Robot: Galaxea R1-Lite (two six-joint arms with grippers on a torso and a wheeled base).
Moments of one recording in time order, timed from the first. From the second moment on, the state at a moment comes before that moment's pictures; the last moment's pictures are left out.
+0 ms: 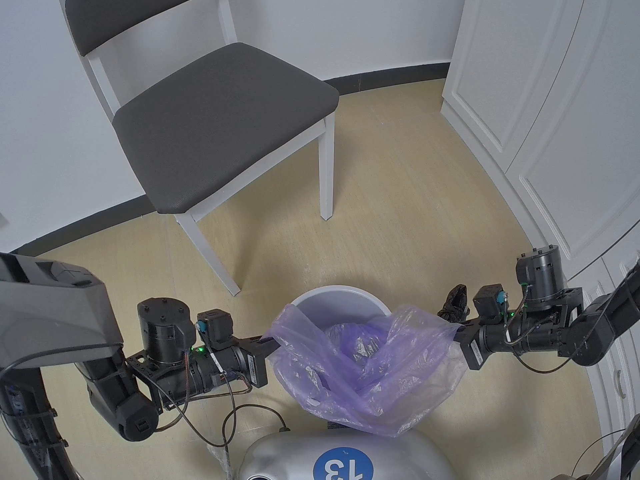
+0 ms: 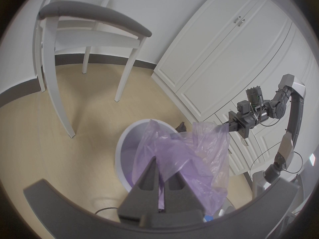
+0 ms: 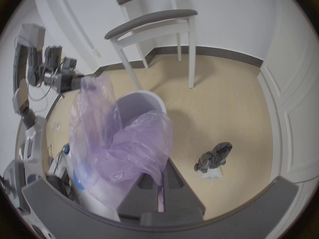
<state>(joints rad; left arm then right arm) -0.46 2.11 -0.38 -1.40 -0.32 -0.20 0.36 1.87 -0.61 -0.61 0.22 -0.27</state>
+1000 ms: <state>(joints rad) -0.27 2.23 -0.23 -1.55 -0.54 -0.02 0.28 1.94 -0.46 -0.65 0.23 -0.59</state>
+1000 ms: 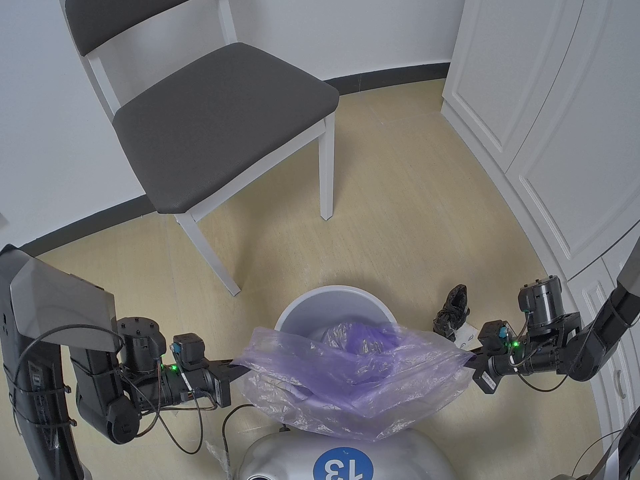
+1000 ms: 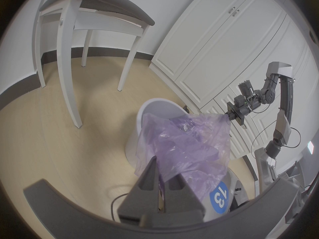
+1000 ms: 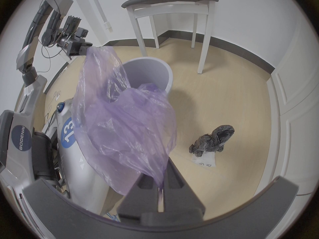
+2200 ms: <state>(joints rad) -0.31 2.26 -0.37 -1.55 -0.53 -0.04 0.29 1.79 -0.45 -0.57 0.41 -0.67</state>
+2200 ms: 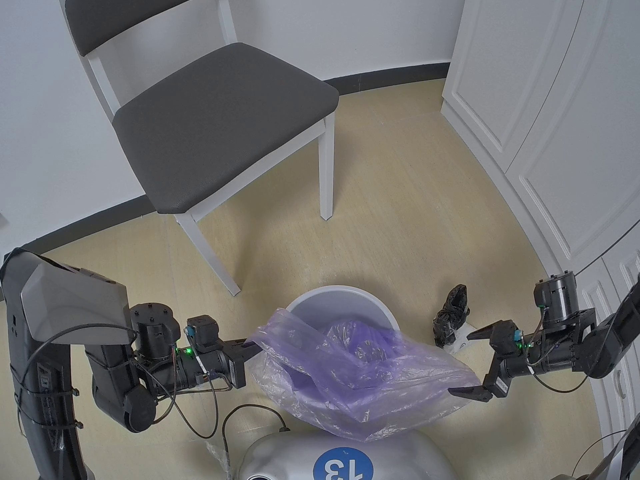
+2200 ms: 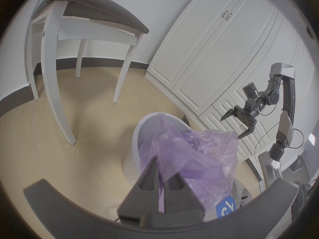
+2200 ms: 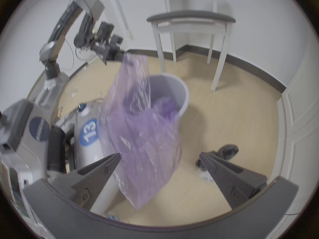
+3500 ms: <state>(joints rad) -0.34 2.26 -0.33 -1.55 -0.41 -0.03 0.83 2.09 -0.99 -0.45 -0.01 -0.42</state>
